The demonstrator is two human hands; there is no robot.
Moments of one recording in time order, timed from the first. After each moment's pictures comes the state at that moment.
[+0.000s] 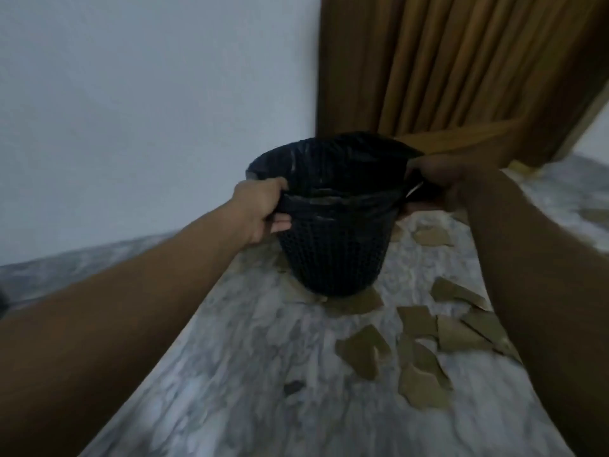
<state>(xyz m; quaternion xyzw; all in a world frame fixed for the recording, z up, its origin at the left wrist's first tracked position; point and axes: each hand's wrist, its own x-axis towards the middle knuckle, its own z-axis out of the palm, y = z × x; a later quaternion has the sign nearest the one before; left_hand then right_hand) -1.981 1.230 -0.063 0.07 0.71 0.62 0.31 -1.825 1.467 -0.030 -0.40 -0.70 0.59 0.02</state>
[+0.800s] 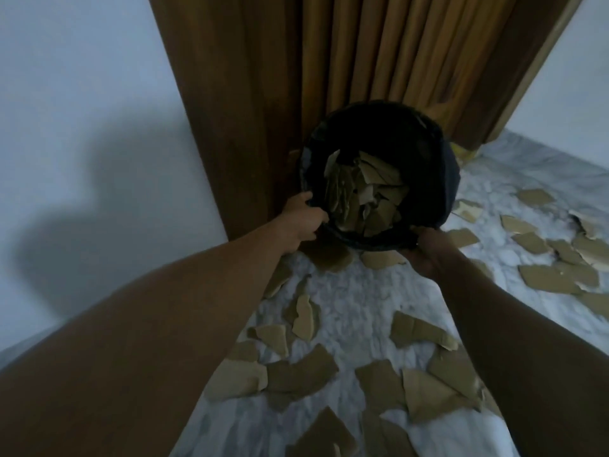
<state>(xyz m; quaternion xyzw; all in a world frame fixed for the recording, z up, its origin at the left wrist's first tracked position) -2.020 1.538 -0.127 0.25 0.72 0.47 0.45 -1.814 1.654 -0.172 -0.46 -0.35 0.73 0.36</state>
